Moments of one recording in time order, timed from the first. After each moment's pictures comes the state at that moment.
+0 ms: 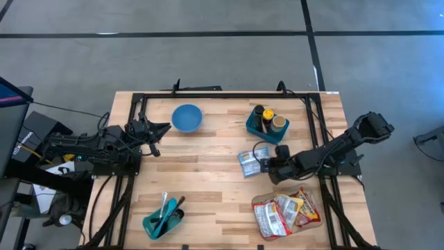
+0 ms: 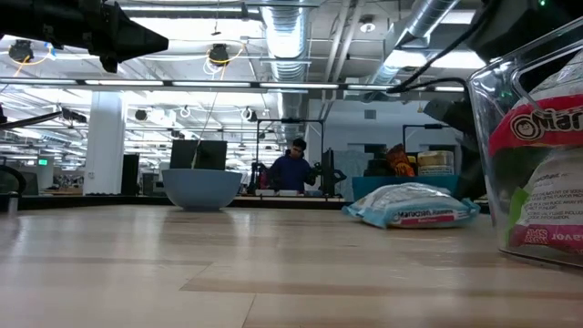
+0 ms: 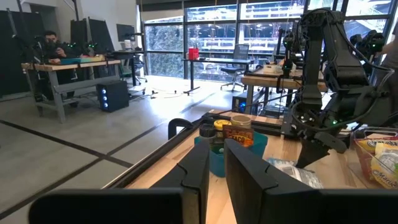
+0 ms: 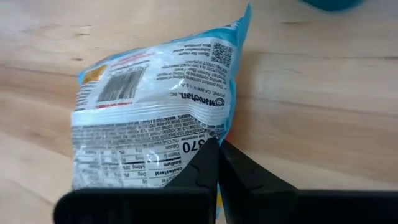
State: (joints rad) left arm -0.05 0.28 0.27 0.07 -0.52 0.02; right arm 0.37 1.41 0.57 -0.41 0.55 1.74
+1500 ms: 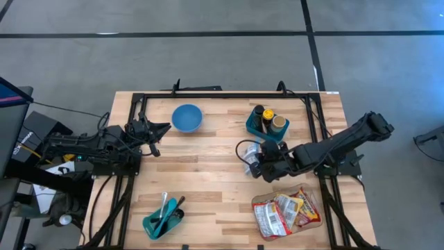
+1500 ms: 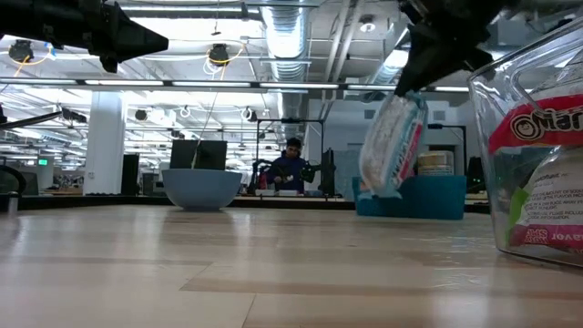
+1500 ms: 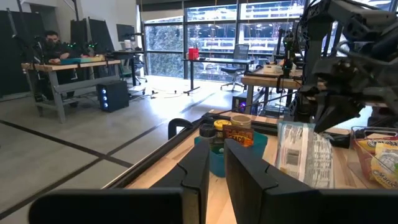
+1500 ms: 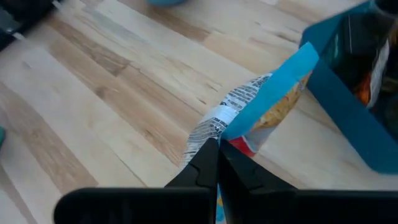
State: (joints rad) left arm -0.05 0.28 0.27 0.07 -0.52 0.02; right arm 0.38 1.41 1.03 -0.72 0.66 1.18
